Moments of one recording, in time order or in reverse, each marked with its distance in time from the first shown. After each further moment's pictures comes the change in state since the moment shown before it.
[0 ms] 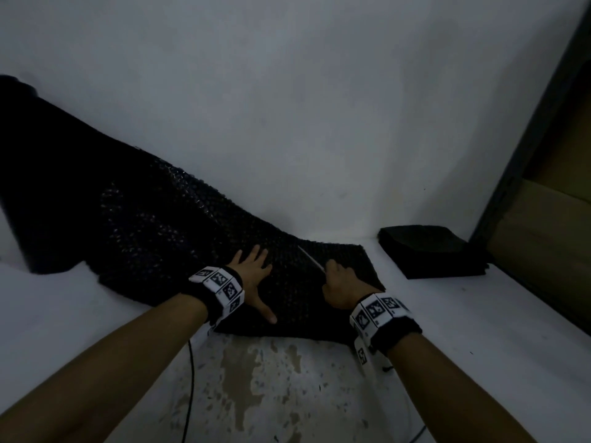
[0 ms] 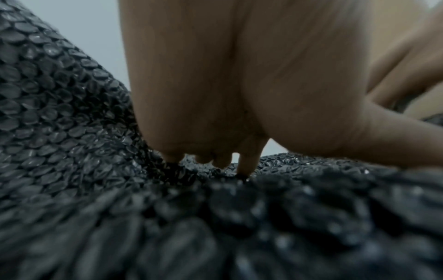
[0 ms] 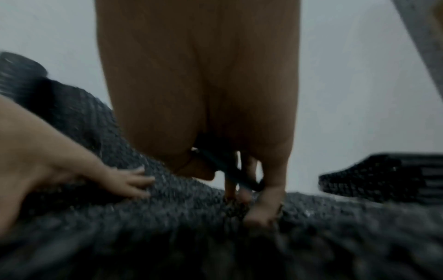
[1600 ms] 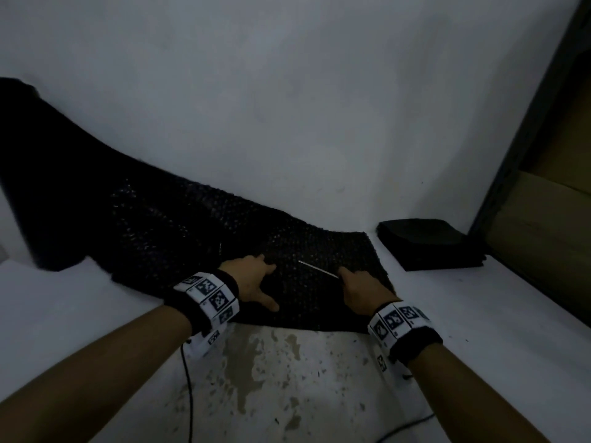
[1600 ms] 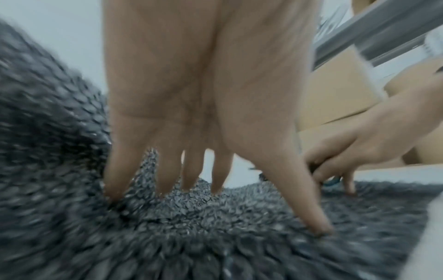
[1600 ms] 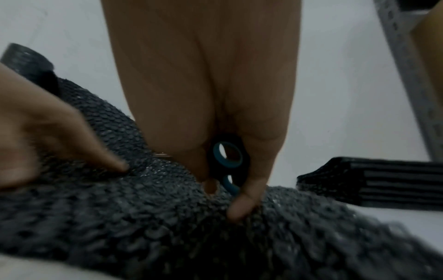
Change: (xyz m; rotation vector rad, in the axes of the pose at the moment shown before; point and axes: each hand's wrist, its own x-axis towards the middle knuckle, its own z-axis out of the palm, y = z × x) left_hand -0.051 0.026 -0.013 -0.187 0.084 -0.015; right_hand -0.008 0.050 0.019 -0.105 0.116 -0.151
